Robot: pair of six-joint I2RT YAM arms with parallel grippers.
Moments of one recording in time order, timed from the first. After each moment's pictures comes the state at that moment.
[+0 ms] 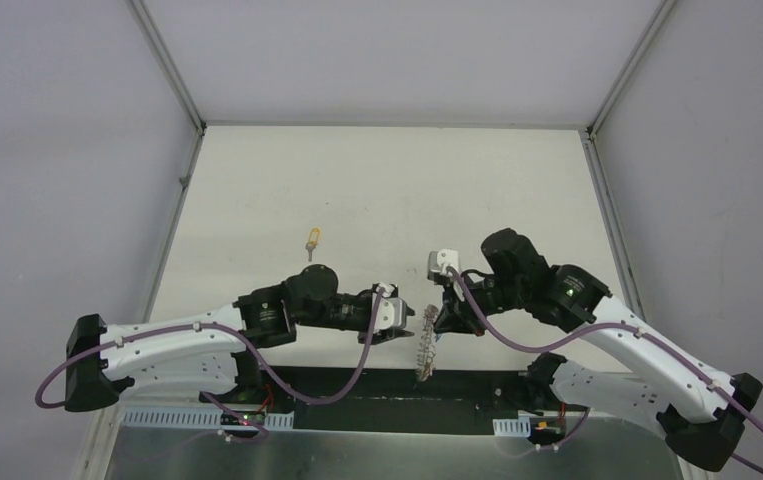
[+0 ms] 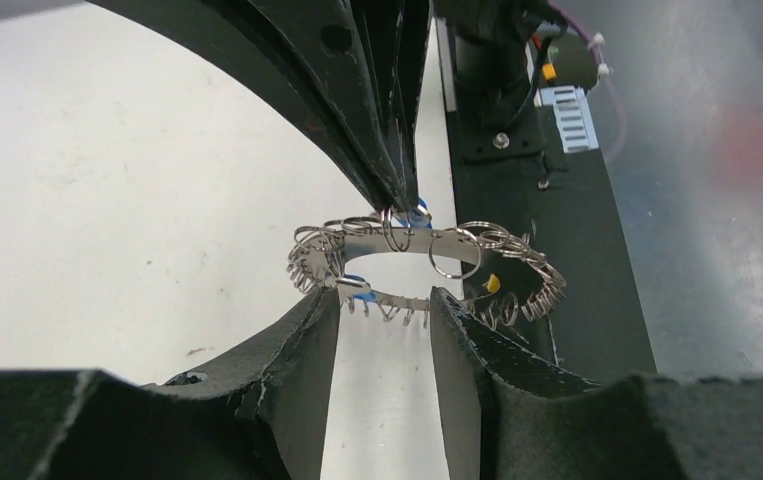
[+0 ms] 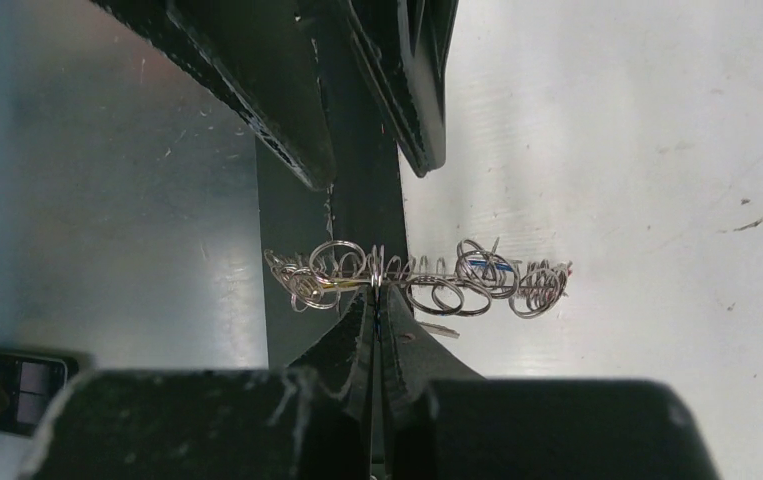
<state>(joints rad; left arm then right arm) -1.23 0.91 0.69 0.00 0.34 0.23 0.89 0.86 0.93 -0.83 -0.63 -0.23</state>
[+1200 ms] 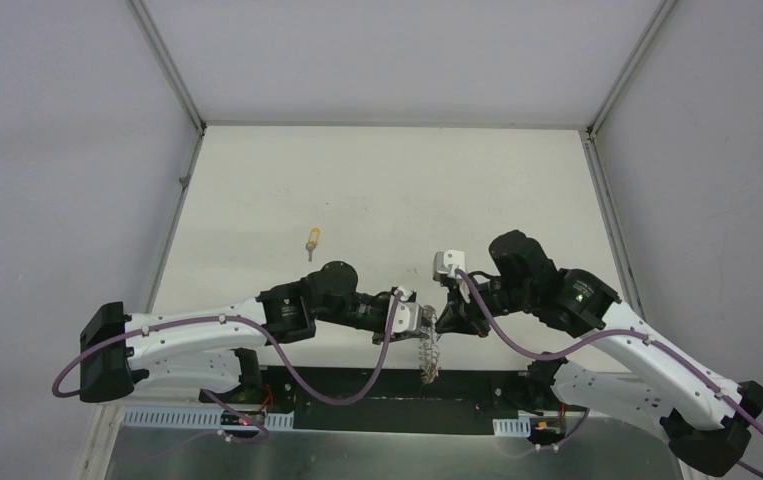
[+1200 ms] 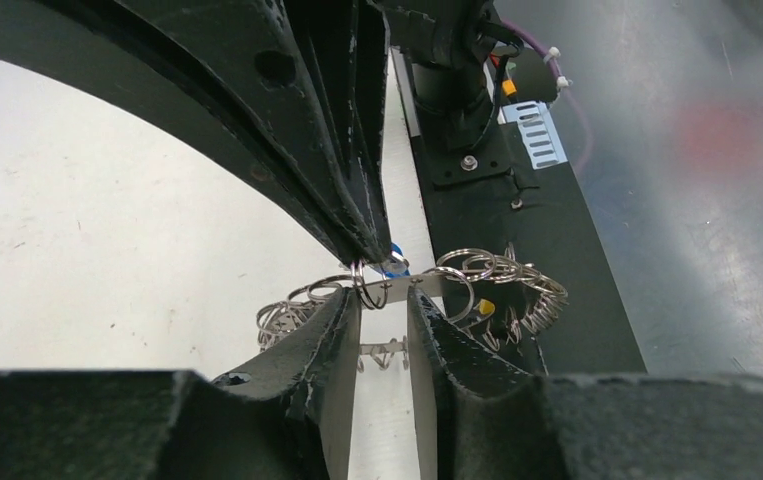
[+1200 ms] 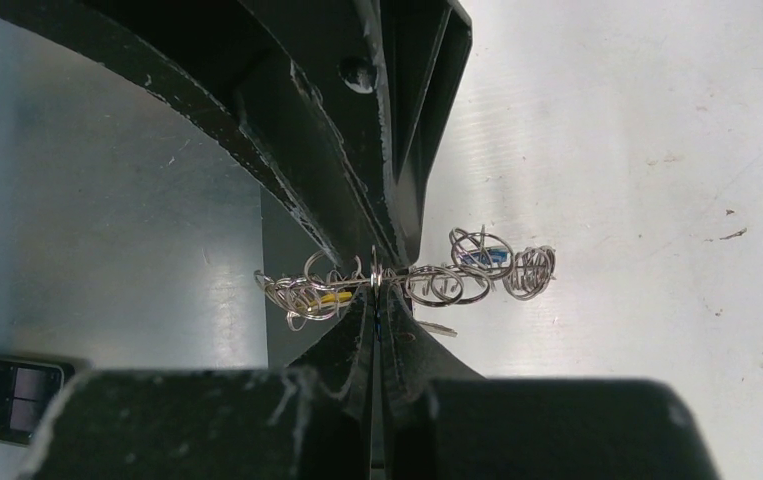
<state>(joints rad) -1.23 1.06 0.72 0.10 0.47 0.25 0.89 0.83 0.93 -0.83 -0.62 -0.23</state>
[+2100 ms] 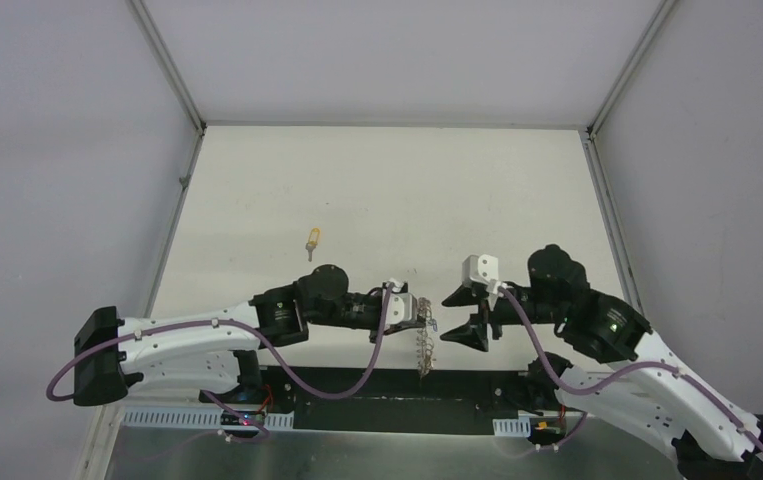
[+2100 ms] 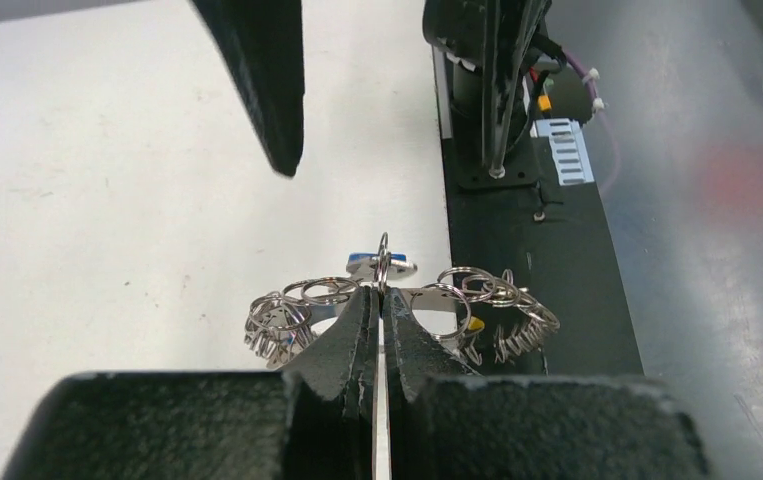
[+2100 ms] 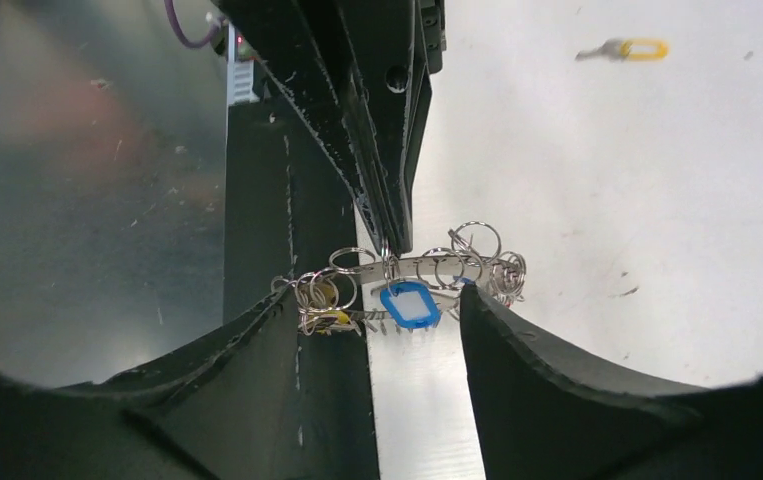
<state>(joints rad) -1.23 1.03 0.70 0.11 0.36 0.17 0.89 0.65 0.86 -0.69 -0.58 -0.20</state>
